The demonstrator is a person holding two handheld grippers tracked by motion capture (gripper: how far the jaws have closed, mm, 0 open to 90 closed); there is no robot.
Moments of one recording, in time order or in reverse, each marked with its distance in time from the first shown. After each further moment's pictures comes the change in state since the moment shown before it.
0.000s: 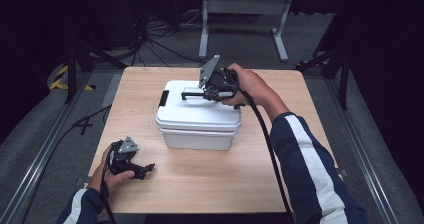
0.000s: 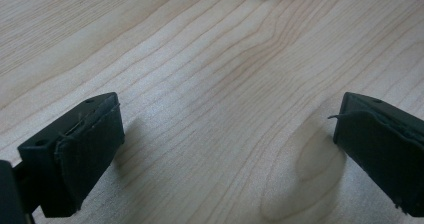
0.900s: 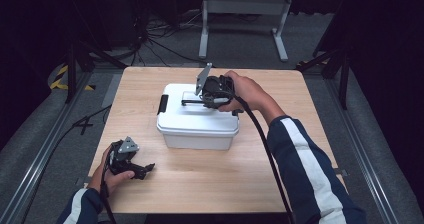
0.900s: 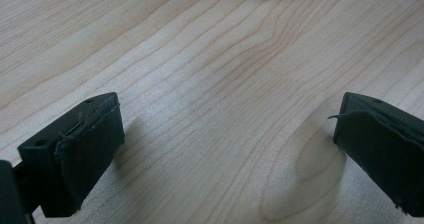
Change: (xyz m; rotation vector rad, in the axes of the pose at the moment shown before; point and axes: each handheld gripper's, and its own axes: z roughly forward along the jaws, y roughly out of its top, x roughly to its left) left arm 0.000 0.000 0.000 -0.001 0.000 0.000; right arm 0.008 -0.001 0.024 0.090 0.033 0.022
